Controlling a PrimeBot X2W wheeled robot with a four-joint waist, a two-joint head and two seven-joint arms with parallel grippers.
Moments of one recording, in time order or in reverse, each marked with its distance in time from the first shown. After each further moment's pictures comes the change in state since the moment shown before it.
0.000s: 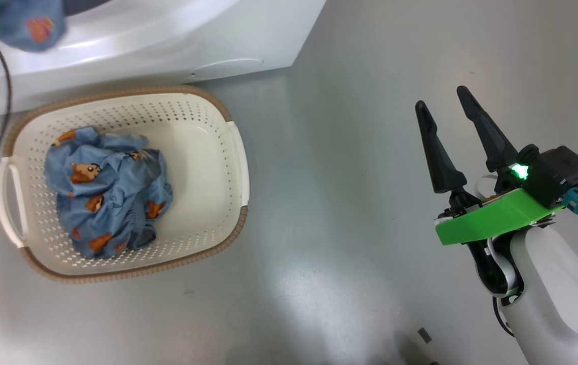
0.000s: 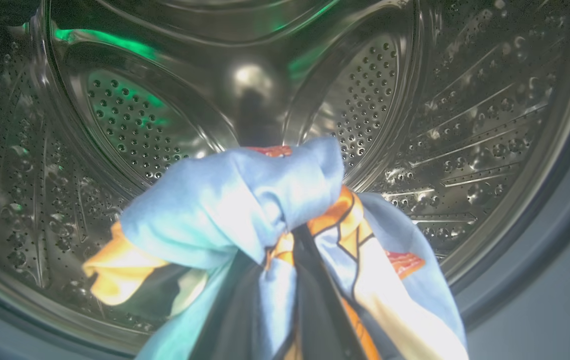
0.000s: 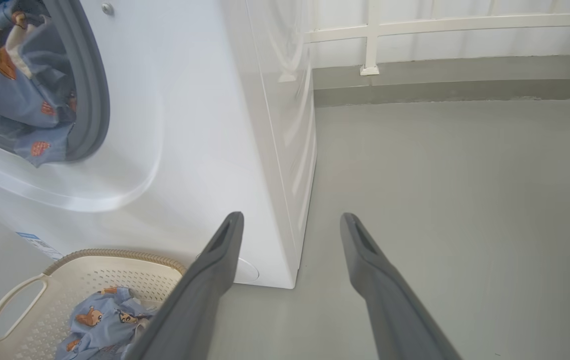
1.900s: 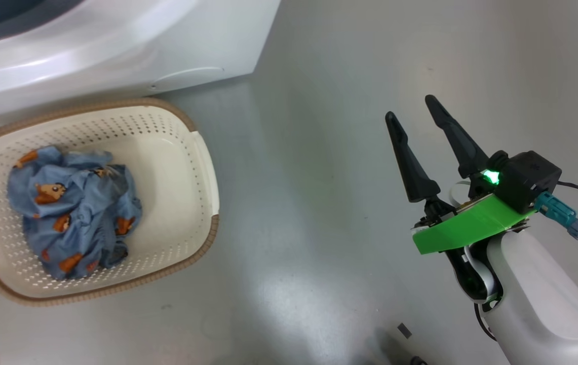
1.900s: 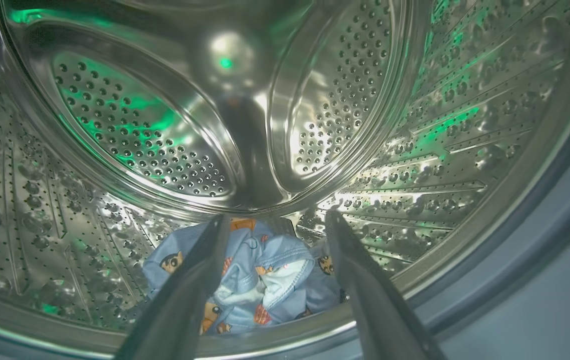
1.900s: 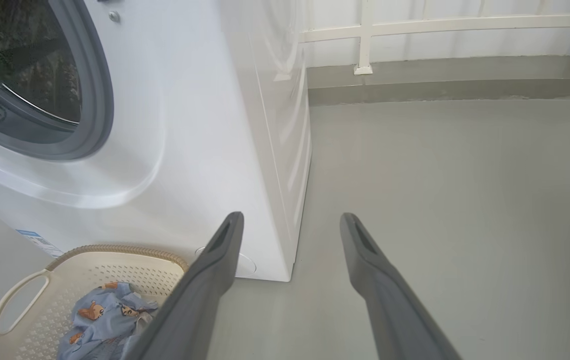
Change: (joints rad) left arm -0.070 0.002 0.157 0.161 0.255 0.026 -0.001; right arm -0.012 0.028 0.069 0.010 0.009 0.000 0.000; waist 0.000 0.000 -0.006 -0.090
